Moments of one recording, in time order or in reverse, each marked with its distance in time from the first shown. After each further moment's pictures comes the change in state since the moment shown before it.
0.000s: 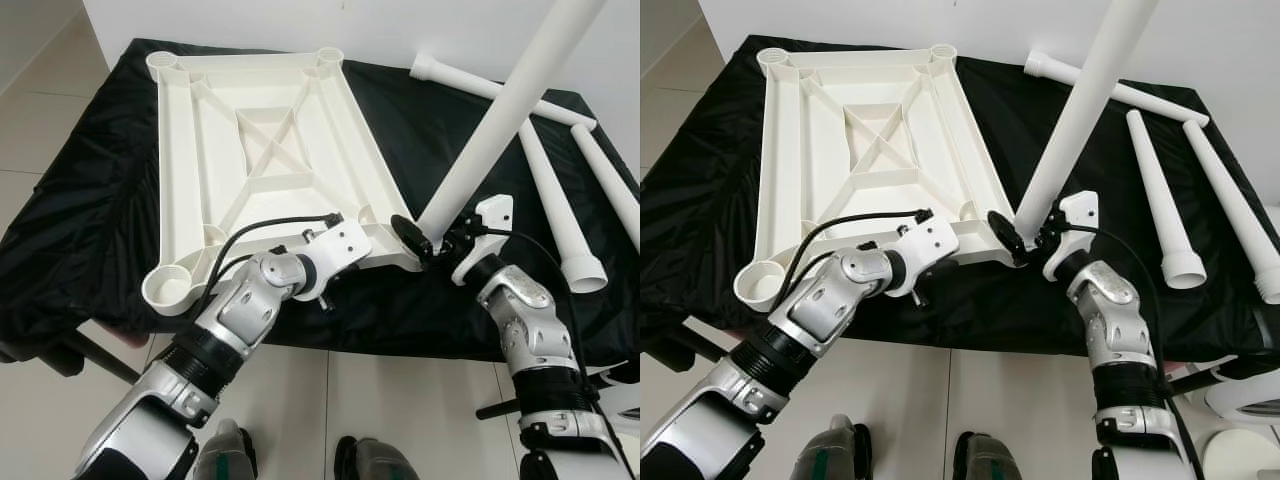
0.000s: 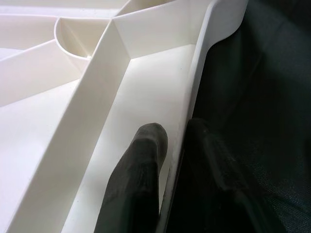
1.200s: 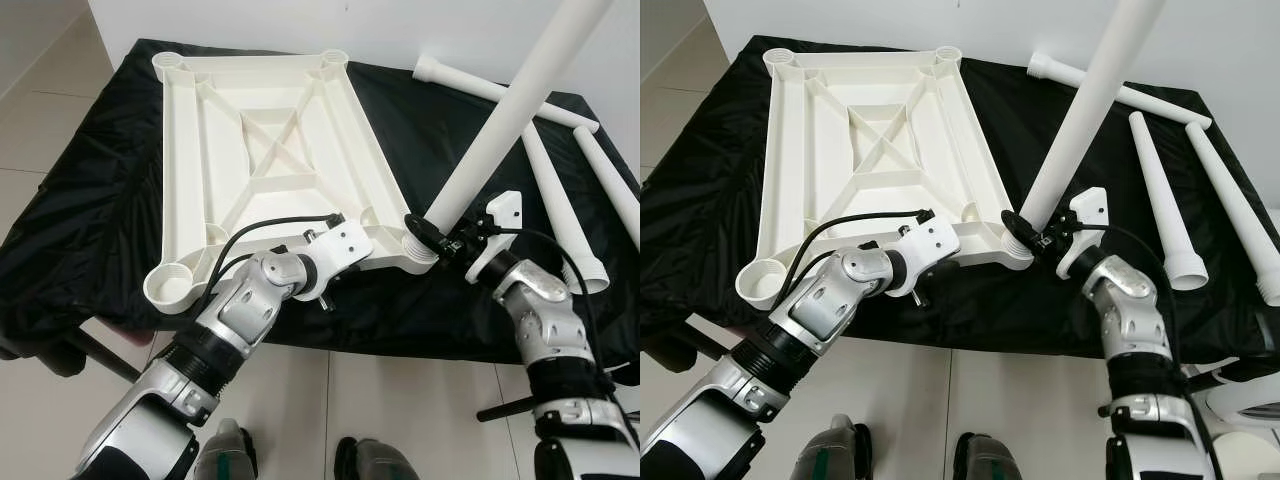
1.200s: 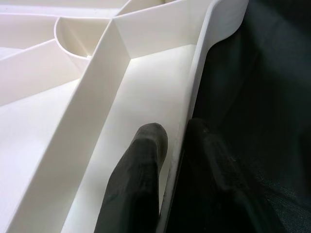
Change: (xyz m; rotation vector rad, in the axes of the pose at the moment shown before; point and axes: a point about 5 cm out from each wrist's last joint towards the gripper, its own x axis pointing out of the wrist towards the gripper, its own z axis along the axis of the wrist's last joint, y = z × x) left arm 0.000 0.001 -0.001 0.003 0.006 0.000; right arm 0.001 0.005 -0.001 -0.011 -0.027 -0.010
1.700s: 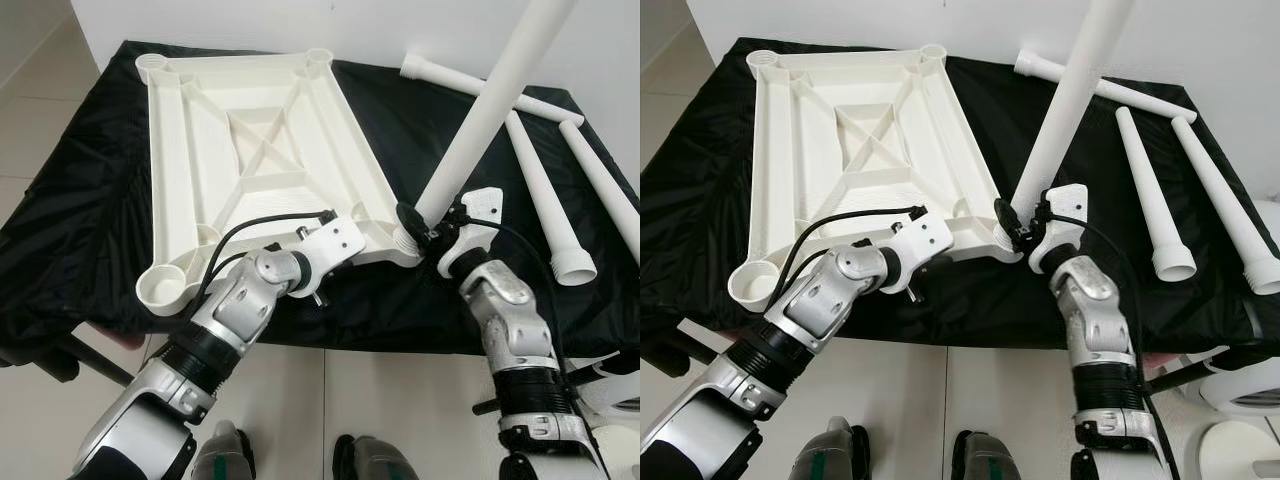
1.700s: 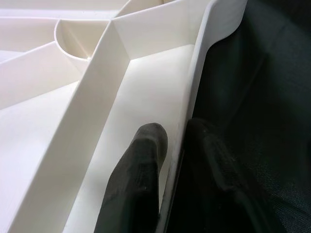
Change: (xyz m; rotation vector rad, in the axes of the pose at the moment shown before) left arm -0.002 0.003 -0.002 -0.004 0.007 0.013; right arm 0.016 0.025 0.003 0.010 -0.009 -0.264
